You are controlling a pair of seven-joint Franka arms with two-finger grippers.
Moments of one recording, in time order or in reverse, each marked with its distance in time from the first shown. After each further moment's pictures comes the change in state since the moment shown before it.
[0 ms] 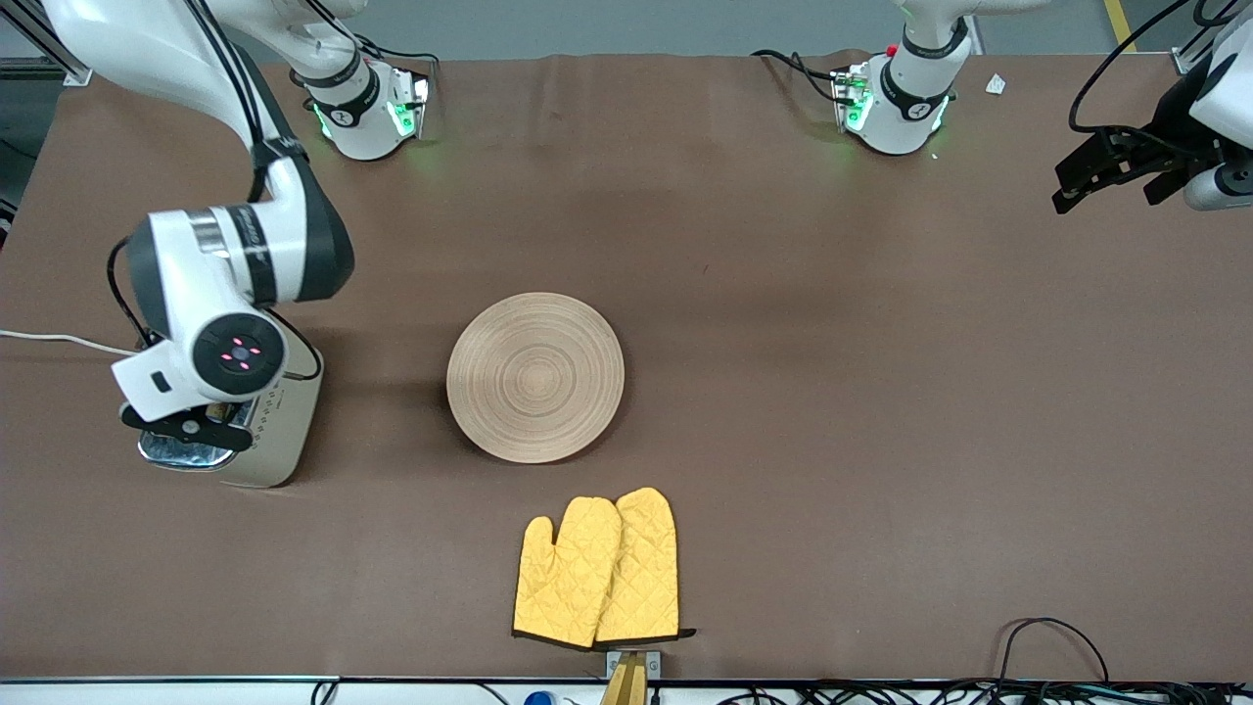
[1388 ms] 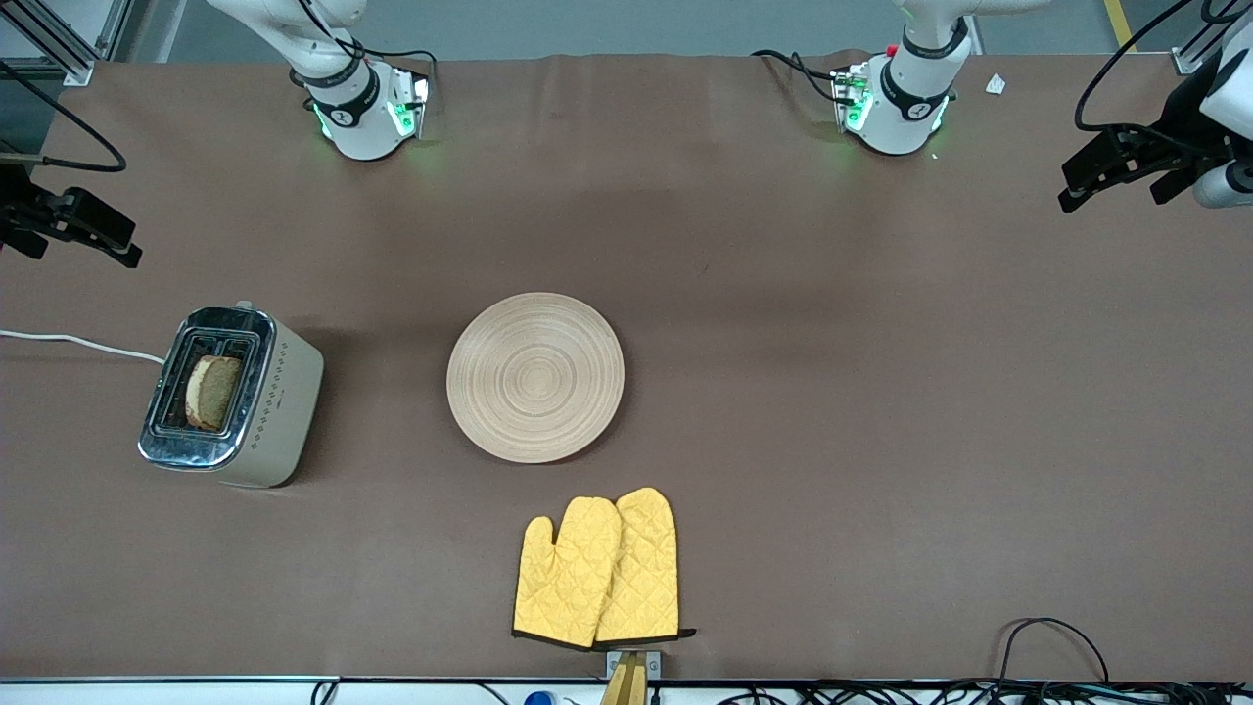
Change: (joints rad) left arm 0.003 0.000 0.005 0.010 0.000 0.000 0.032; right arm -0.252 -0.394 0.002 0.002 0.516 0.064 -0.462
